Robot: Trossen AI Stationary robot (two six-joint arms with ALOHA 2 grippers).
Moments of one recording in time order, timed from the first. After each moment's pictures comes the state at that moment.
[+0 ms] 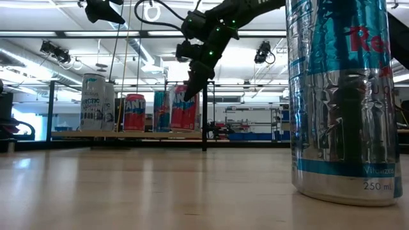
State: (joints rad) left arm 0.37 0.82 1.12 -0.84 0.09 -0.06; right arm -0.34 2.16 2.01 -0.79 0.03 -0.55
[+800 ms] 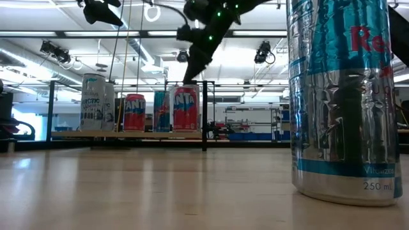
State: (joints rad) left arm 0.37 0.82 1.12 -0.87 0.09 -0.07; right arm -0.32 2.11 2.08 -0.80 0.14 -0.51
